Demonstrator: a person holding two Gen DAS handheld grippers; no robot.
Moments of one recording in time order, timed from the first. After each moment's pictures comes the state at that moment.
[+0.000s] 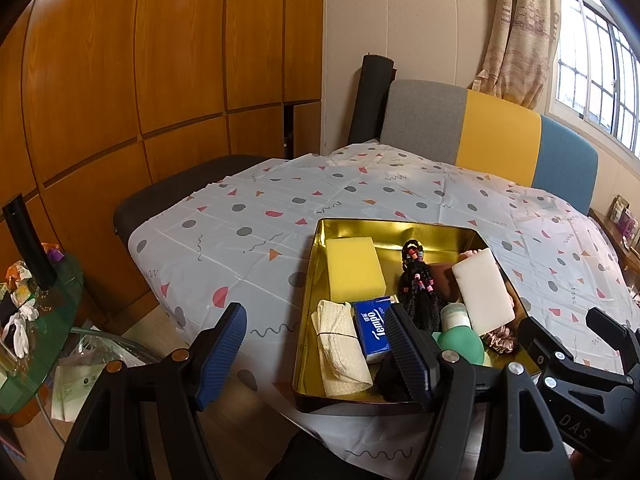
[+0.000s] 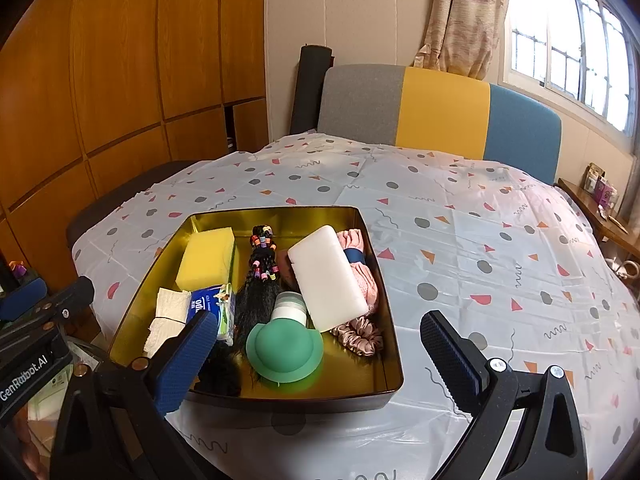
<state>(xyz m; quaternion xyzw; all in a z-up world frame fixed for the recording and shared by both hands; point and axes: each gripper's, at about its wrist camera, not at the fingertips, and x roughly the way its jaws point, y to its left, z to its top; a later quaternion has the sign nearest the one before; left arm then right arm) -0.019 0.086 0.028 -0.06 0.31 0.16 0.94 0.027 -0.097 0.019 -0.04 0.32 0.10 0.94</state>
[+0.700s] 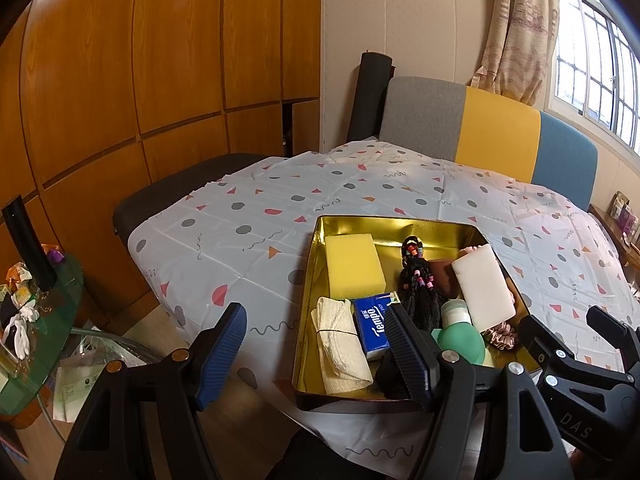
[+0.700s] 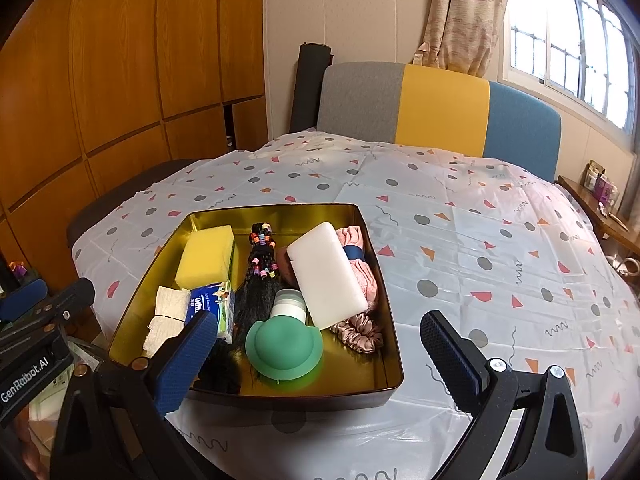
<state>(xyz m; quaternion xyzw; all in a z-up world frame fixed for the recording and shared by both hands) -0.019 0.087 0.026 -0.06 0.32 0.16 0.93 0.026 -0.097 0.017 -0.04 0.32 0.10 0.94</state>
